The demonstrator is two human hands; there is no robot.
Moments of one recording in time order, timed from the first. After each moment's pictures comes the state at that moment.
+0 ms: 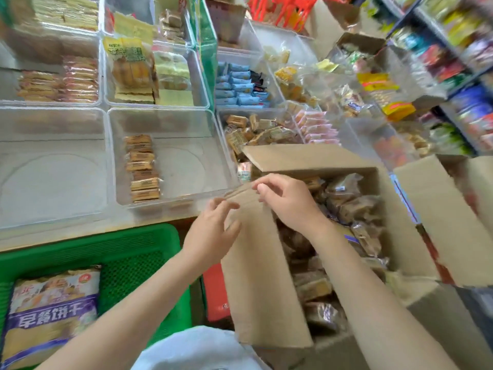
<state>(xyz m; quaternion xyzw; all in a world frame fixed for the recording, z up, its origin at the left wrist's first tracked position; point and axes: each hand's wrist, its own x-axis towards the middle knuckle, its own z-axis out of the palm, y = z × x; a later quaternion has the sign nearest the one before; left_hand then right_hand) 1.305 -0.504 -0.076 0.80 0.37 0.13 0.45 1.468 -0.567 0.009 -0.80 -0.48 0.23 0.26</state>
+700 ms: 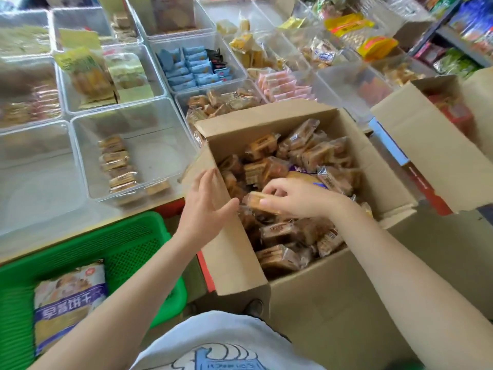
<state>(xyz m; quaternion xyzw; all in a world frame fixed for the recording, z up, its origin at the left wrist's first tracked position) 1.344 -0.586 -0.056 0.79 0.38 0.11 0.46 1.533 -0.707 0.015 -0.79 -0.44 0.42 0.09</state>
